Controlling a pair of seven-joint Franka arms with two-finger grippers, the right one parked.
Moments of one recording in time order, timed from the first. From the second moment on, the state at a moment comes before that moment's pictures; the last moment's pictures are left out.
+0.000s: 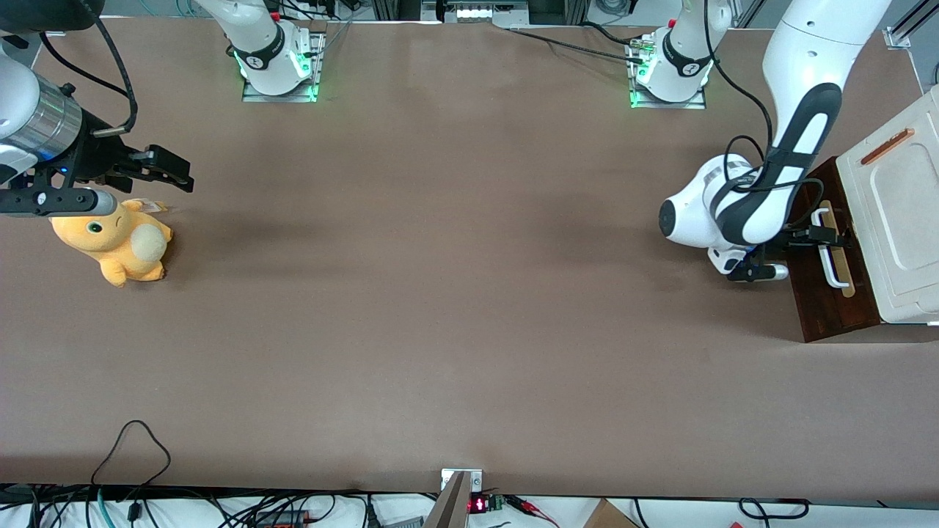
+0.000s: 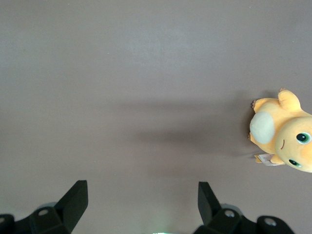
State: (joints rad) arm 0.10 0.47 -0.23 -2.17 1.45 1.65 -0.86
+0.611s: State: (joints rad) arm 0.10 0.48 -0.22 -2.23 1.56 1.60 -1.03
